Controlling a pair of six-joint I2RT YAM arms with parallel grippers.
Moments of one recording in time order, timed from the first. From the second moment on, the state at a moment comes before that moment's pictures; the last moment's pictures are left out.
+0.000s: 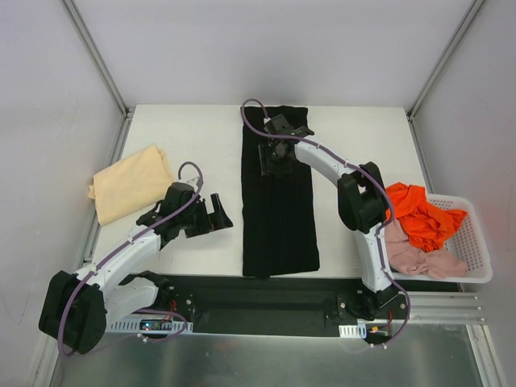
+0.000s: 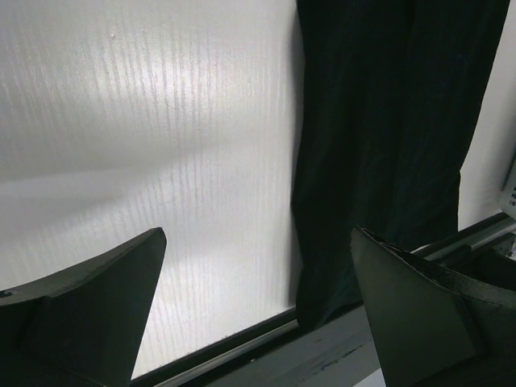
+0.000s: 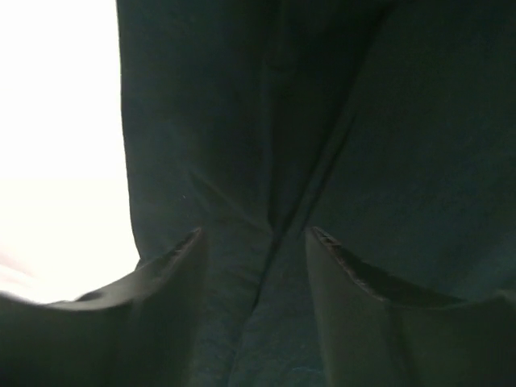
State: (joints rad) left arm -0.41 1.02 0.53 -0.36 0.27 -0.67; right arm 0.60 2.19 1.86 -0.78 -0.07 0.41
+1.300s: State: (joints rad) left arm -0.78 1.12 0.35 -0.08 0.24 -1.04; right arm 0.62 0.80 0.55 -0.57 0.02 0.58
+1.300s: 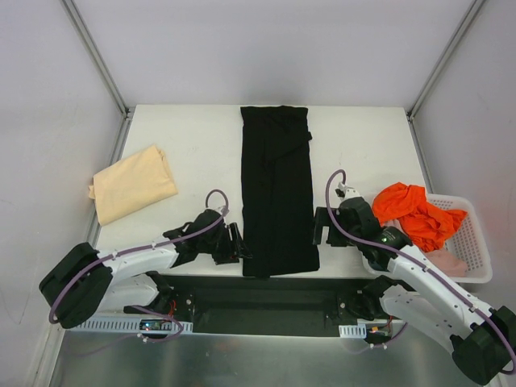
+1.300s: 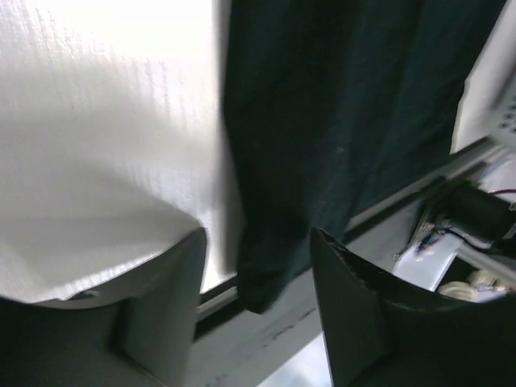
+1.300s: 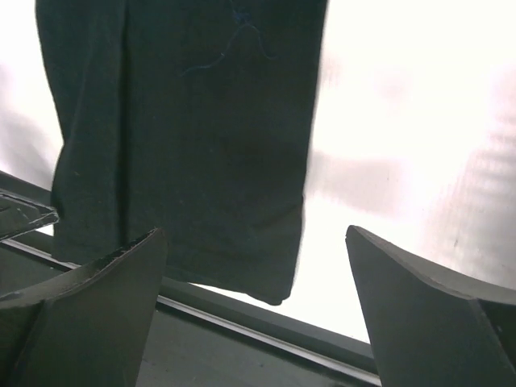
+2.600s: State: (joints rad) left arm -0.88 1.14 0.28 -0.02 0.25 -1.18; right arm 0.62 1.03 0.42 -0.54 -0.20 0.71
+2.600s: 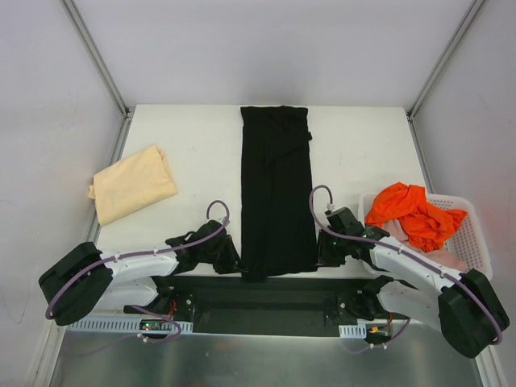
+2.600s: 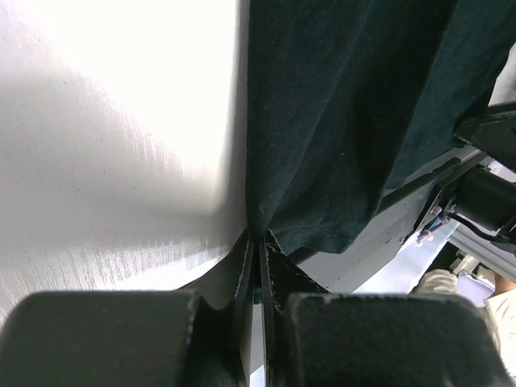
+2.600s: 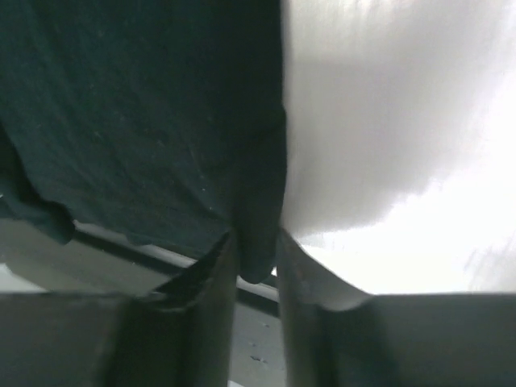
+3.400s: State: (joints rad) left arm -0.95 0.88 0.52 -0.38 0.18 -1.07; right arm 0.75 0.78 0.55 -0.70 -0.26 0.67
